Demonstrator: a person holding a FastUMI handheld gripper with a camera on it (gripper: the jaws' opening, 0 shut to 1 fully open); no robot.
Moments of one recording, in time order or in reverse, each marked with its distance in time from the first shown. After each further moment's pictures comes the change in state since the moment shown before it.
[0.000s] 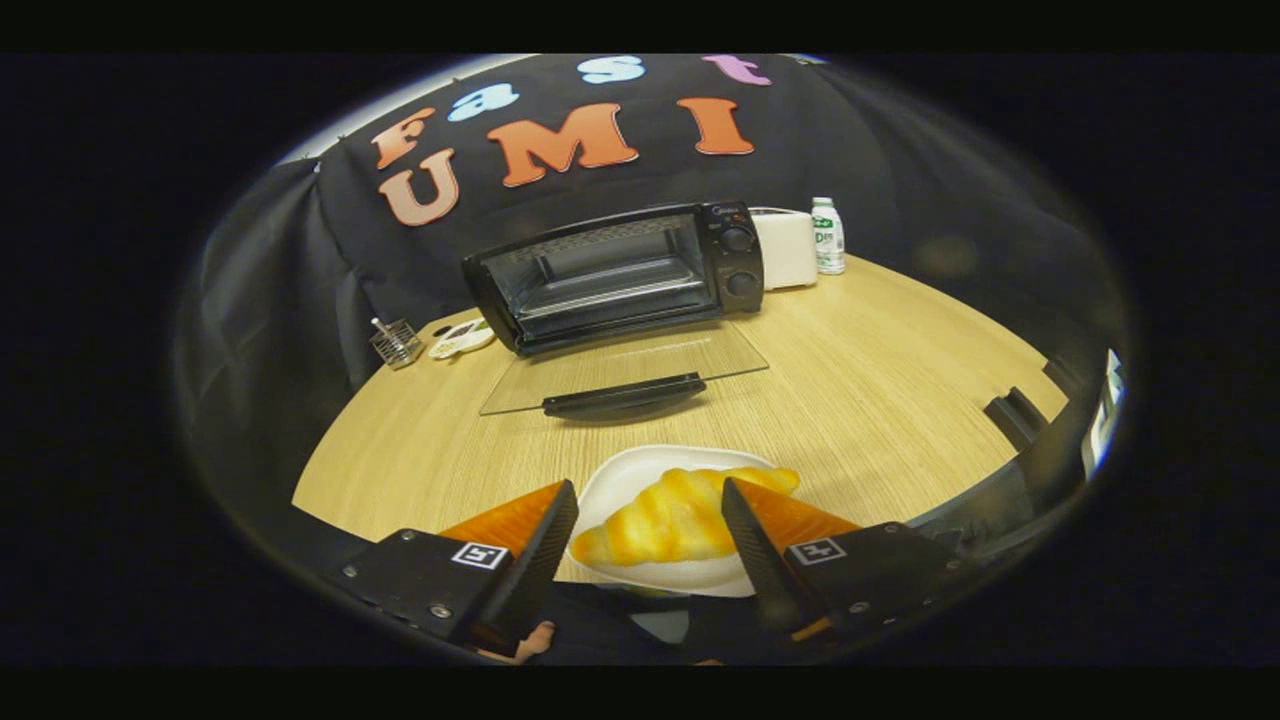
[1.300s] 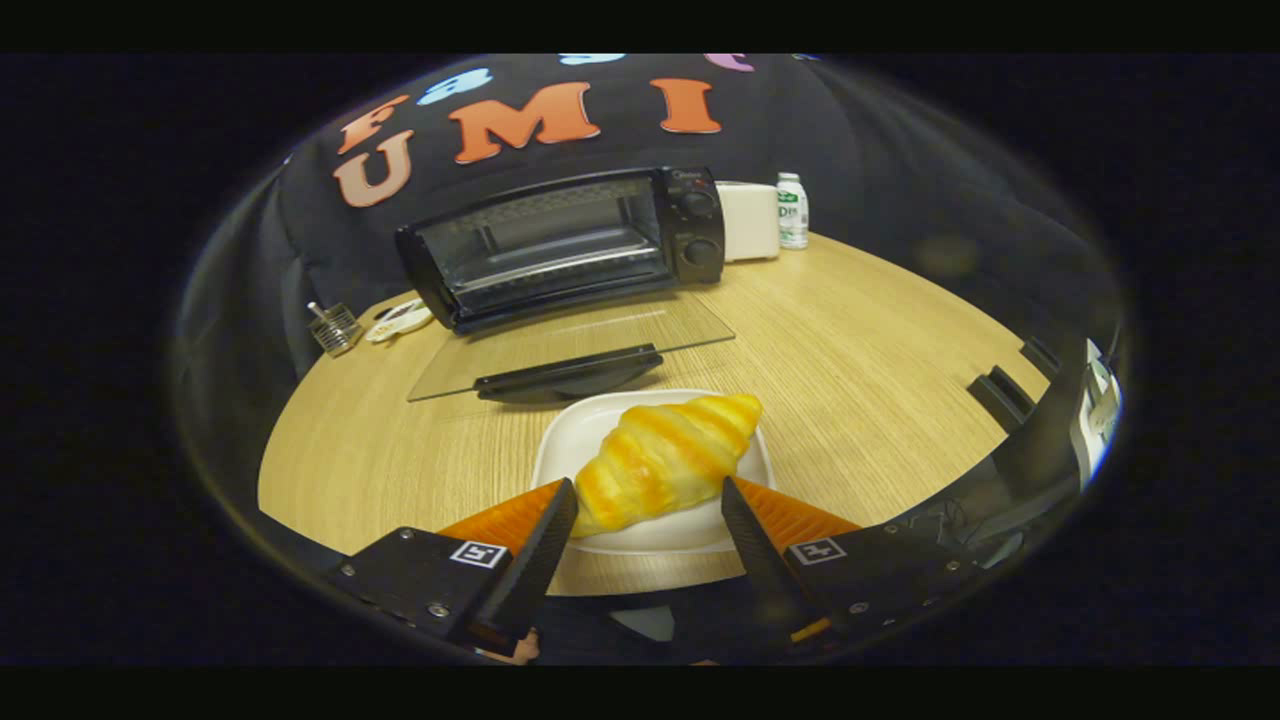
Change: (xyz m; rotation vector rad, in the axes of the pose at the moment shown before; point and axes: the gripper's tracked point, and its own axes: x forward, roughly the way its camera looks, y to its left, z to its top) arm 0.039 -0.021 -0.029 0.075 0.112 -0.186
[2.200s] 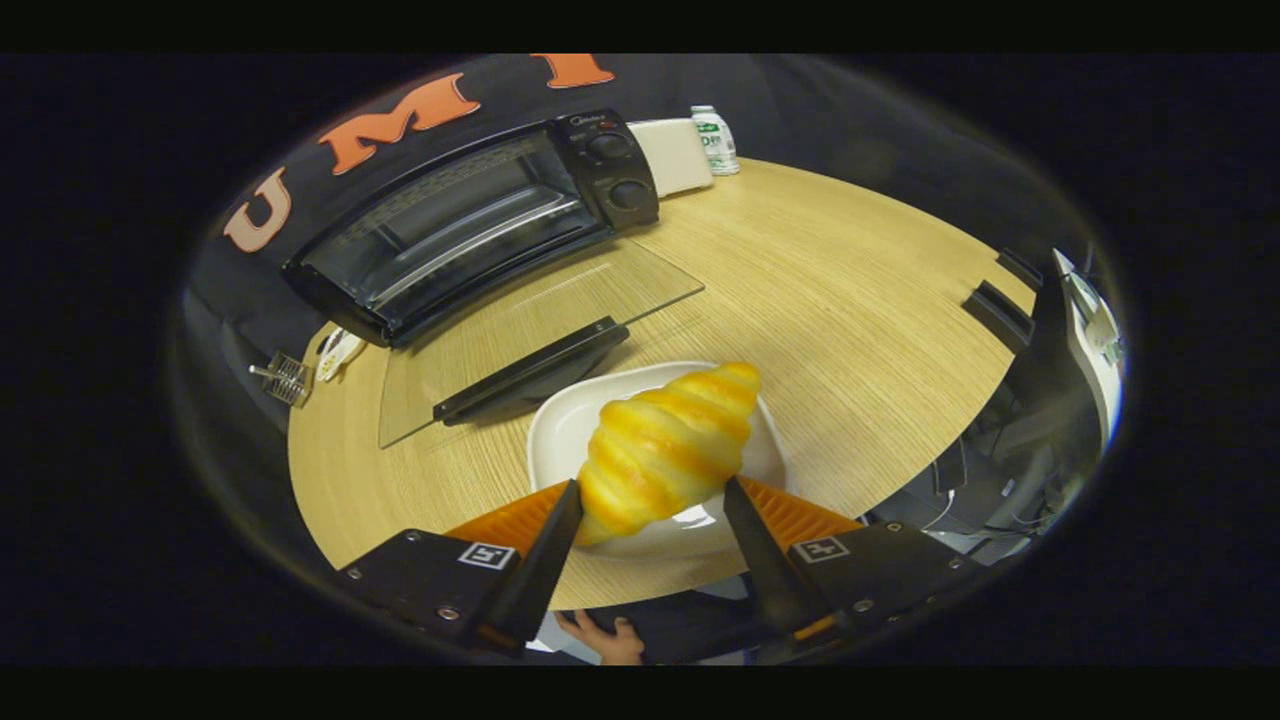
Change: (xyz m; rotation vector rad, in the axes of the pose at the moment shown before) arm 0.008 0.012 -0.004 0.243 0.248 -0.089
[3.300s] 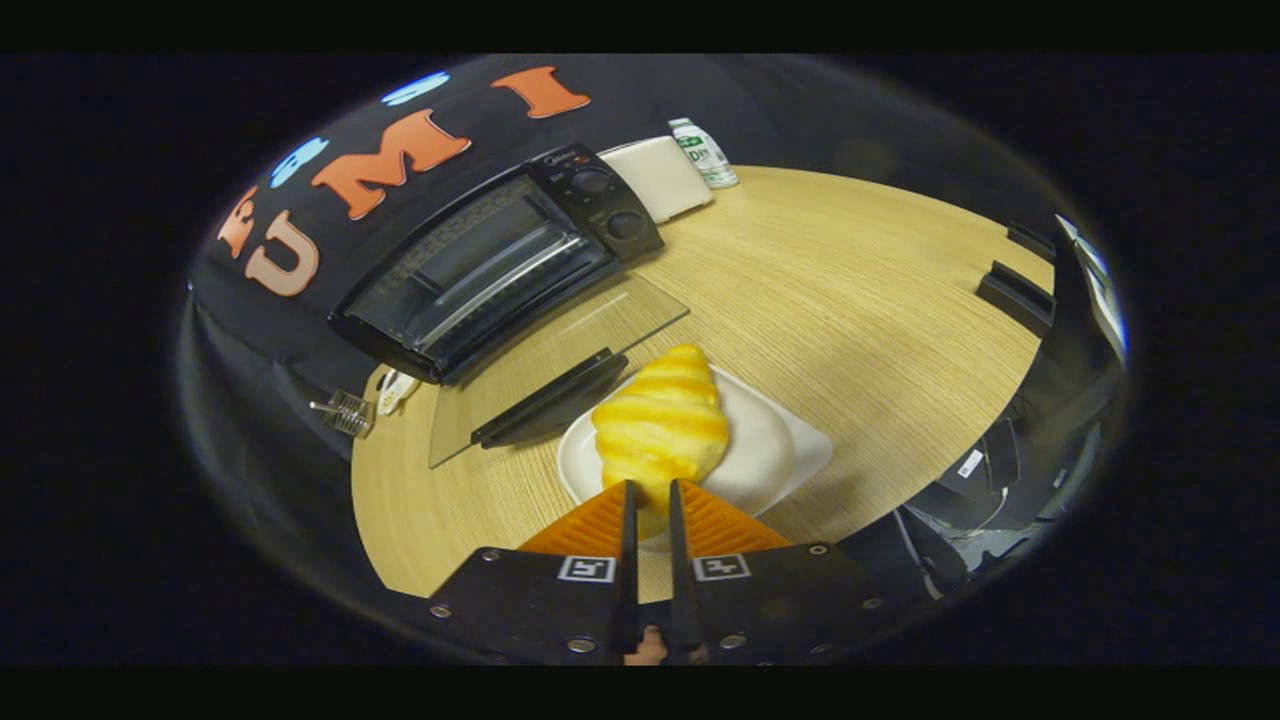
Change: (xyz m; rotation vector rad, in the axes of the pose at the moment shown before) arm -0.002 -0.004 0.008 0.094 -0.049 0.194
